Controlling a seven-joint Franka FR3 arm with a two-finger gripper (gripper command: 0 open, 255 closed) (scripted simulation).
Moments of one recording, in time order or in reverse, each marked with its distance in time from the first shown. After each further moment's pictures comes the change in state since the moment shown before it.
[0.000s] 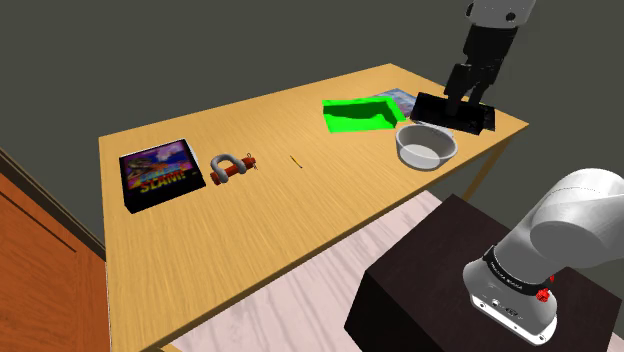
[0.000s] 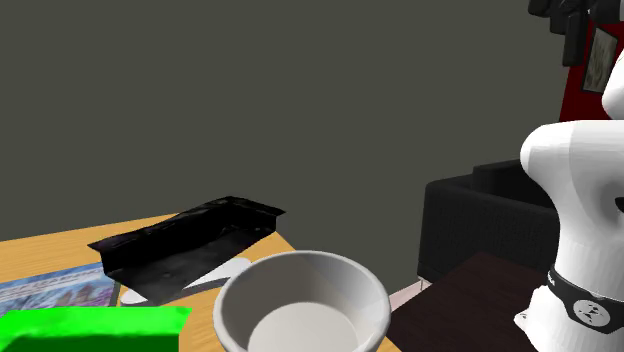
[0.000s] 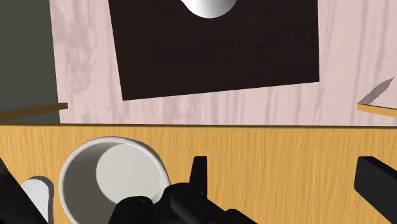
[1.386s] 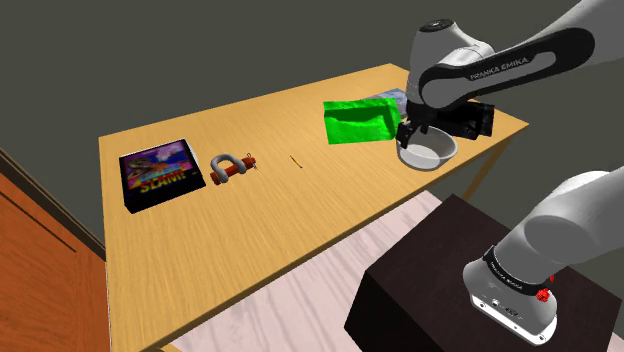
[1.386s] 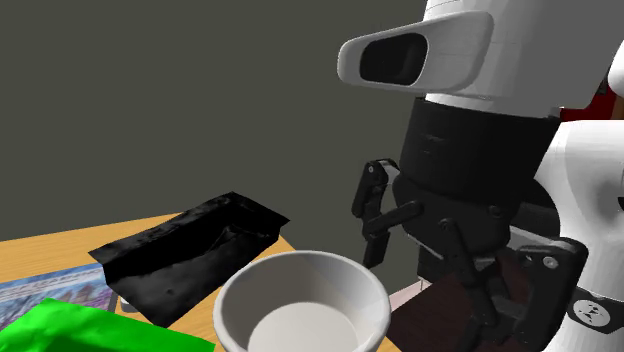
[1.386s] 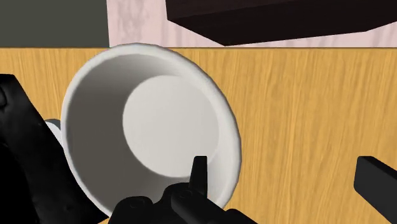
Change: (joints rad) arm -0.110 0.424 0.007 -0.221 -0.299 0.704 0.023
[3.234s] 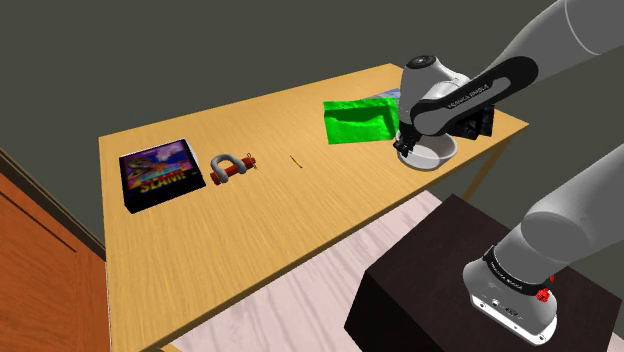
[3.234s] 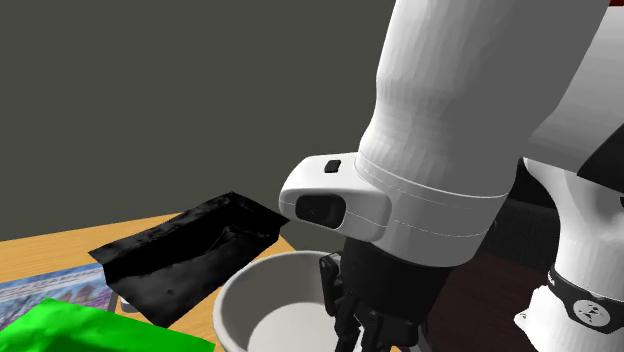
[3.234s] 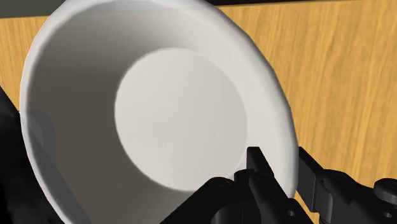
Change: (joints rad) arm -0.069 0.229 -0.016 -0.018 -0.162 0.263 0.081
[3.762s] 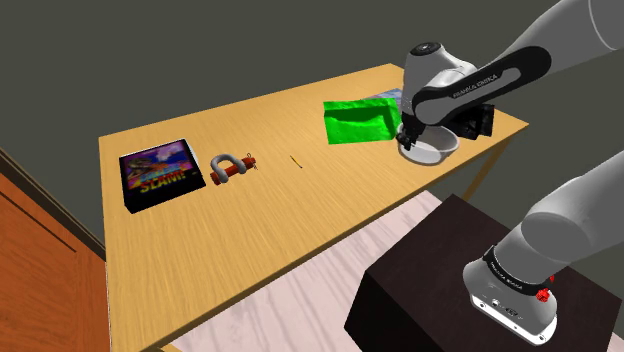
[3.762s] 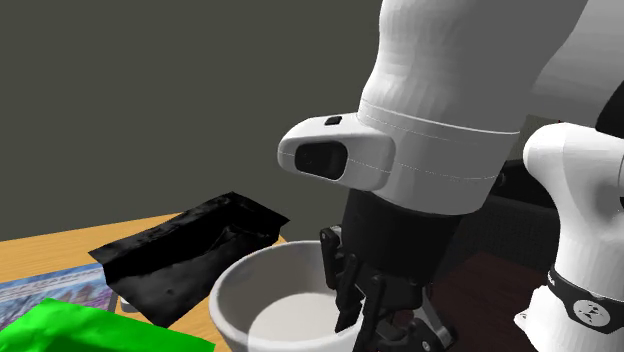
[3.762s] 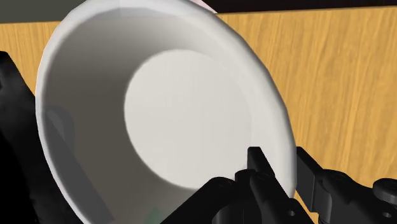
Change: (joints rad) arm 0.009 -0.064 0.000 0.023 0.037 -0.084 -0.041
